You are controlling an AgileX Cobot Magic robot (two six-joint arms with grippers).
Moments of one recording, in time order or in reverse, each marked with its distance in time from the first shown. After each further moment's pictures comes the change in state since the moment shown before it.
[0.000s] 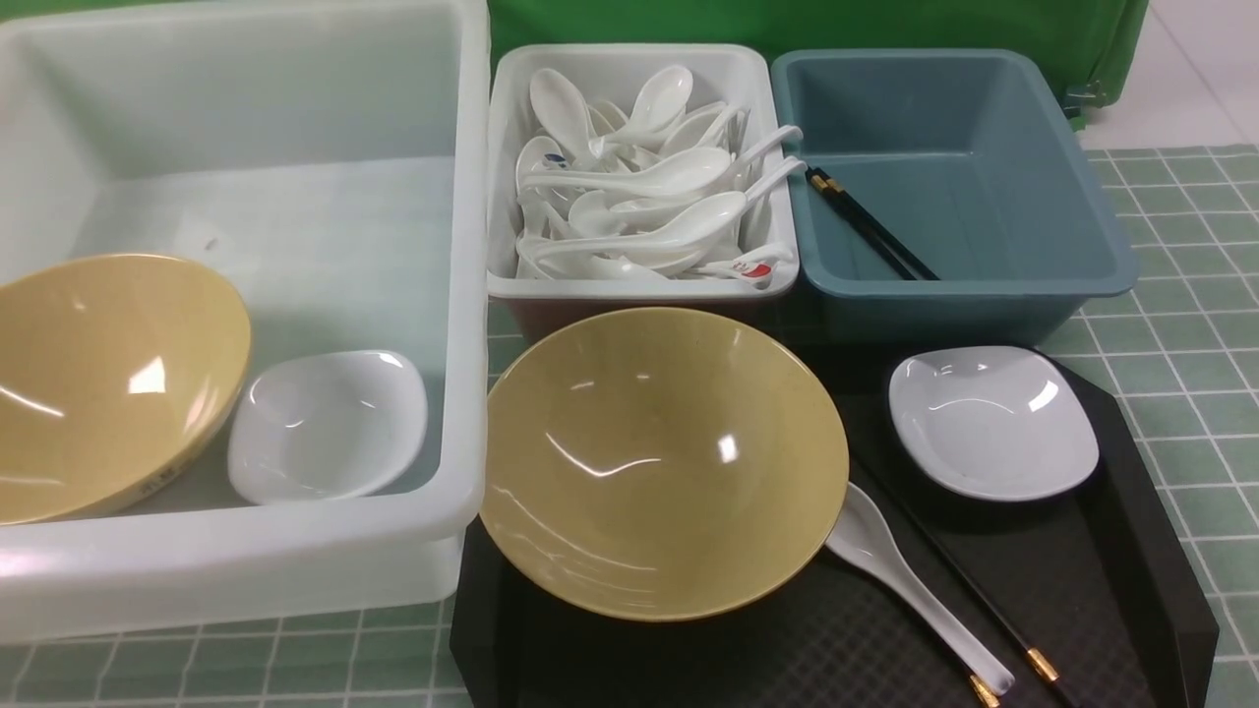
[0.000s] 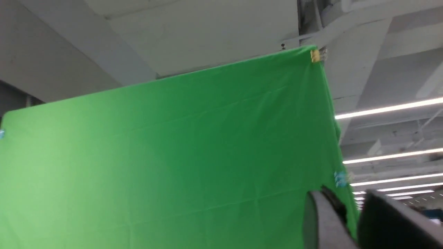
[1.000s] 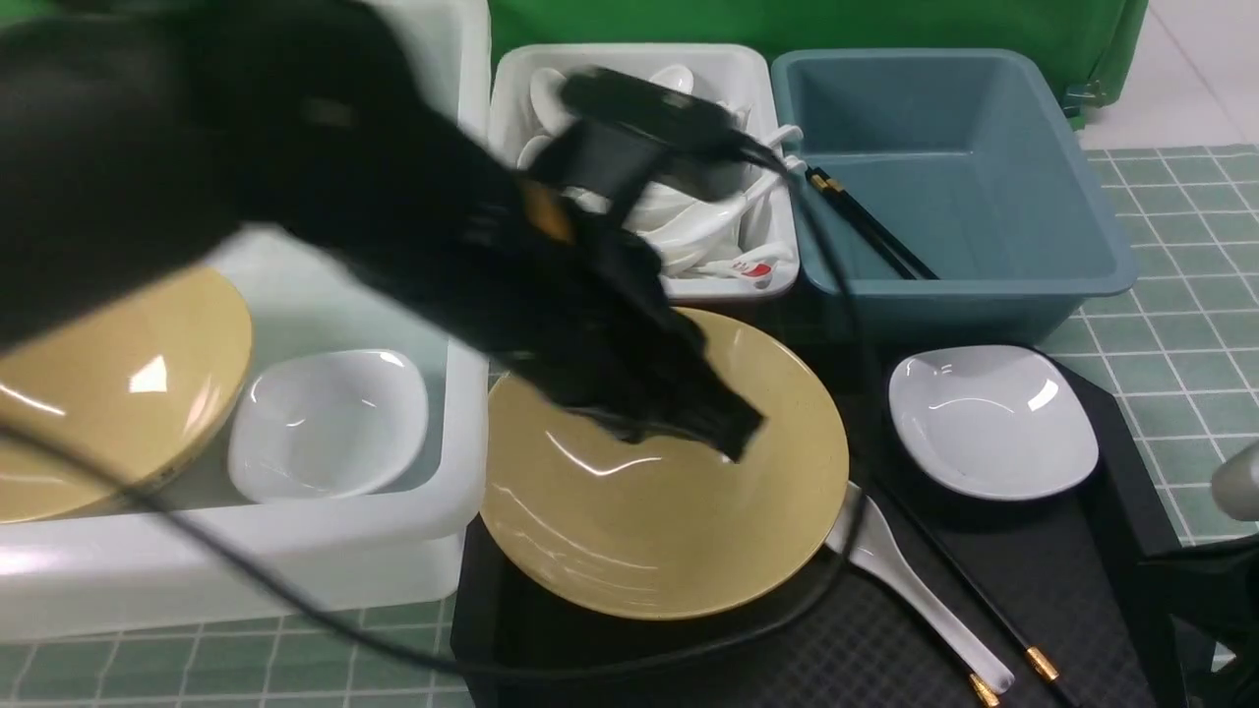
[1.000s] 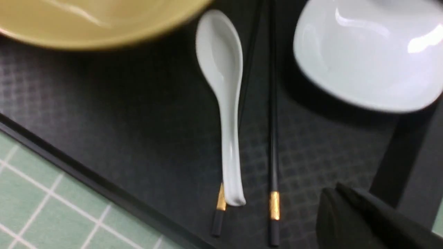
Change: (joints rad) right arm 0.158 0.788 -0.288 0.403 1.086 -0.687; left arm -0.759 1.533 -1.062 0.003 1.393 0.213
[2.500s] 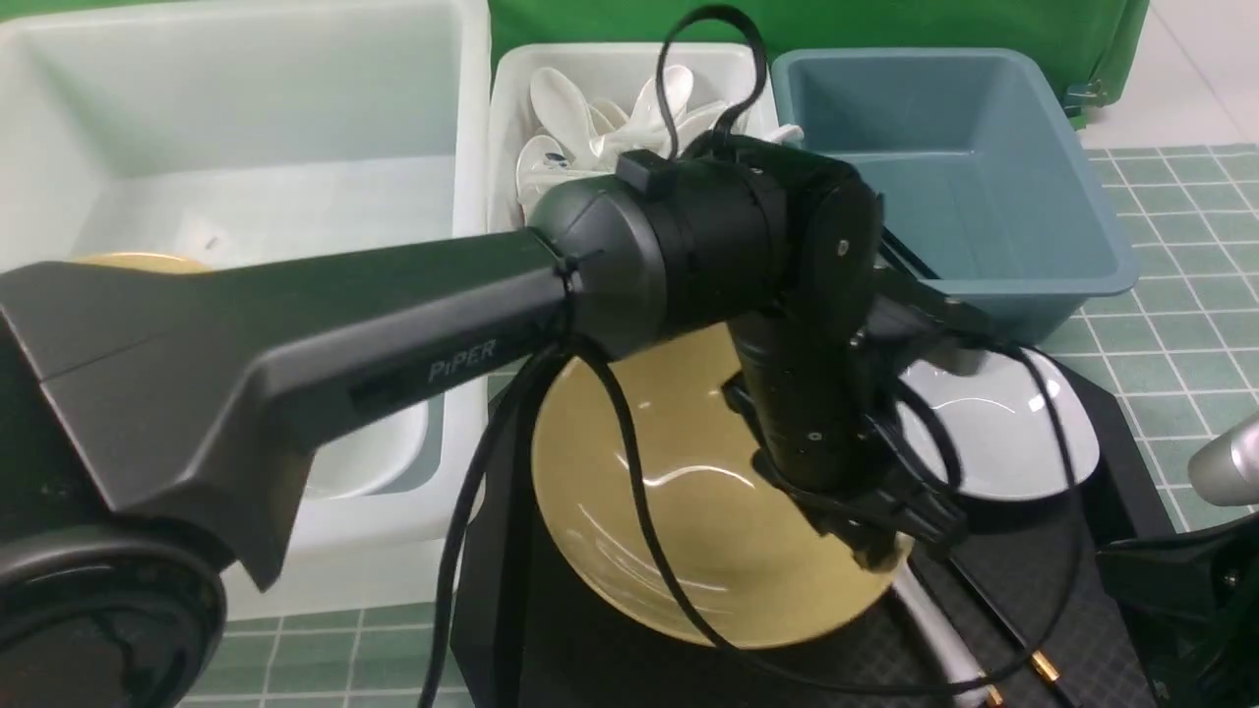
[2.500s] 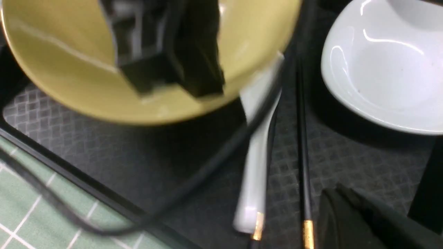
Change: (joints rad) right arm 0.050 0.011 0.006 0.096 -0.058 -0.008; left arm -0.112 0.479 -0.349 -0.089 0.144 0.054
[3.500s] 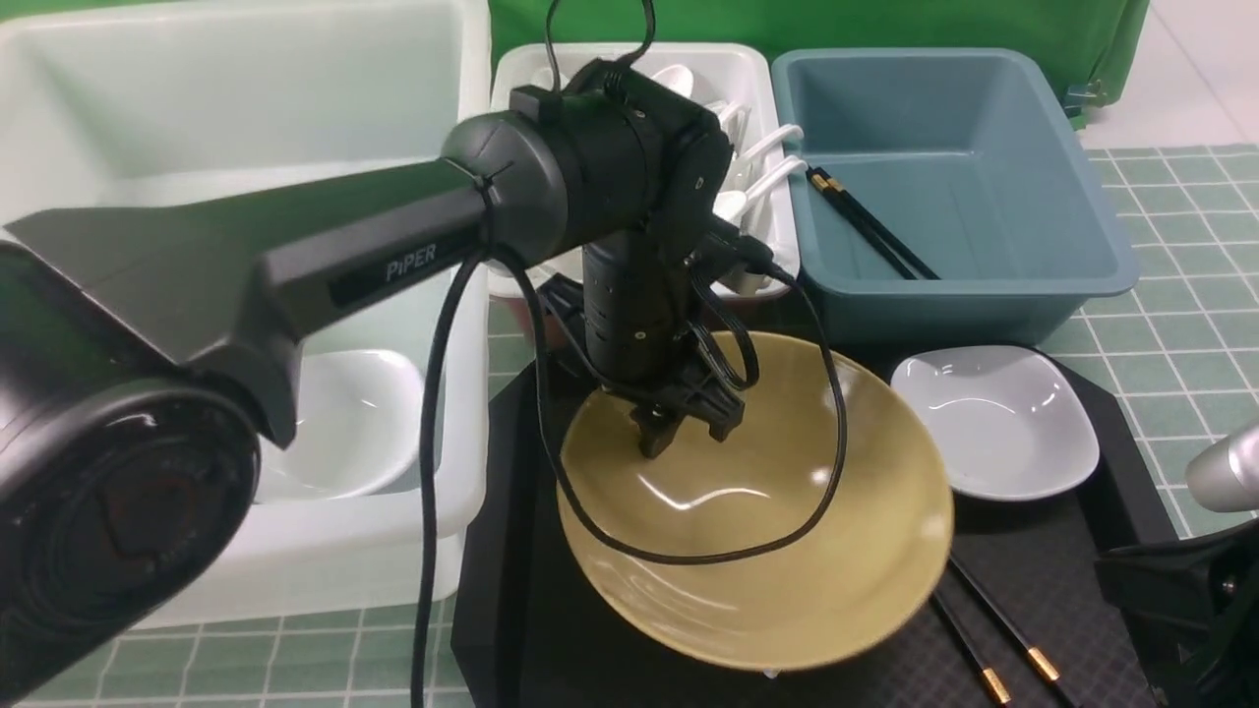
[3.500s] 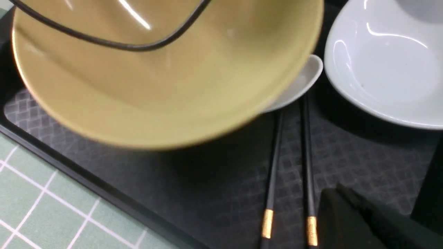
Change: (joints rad) right arm 0.000 0.000 0.009 0.005 -0.001 0.000; left arm 0.205 0.078 -0.070 0.297 0.141 -0.104
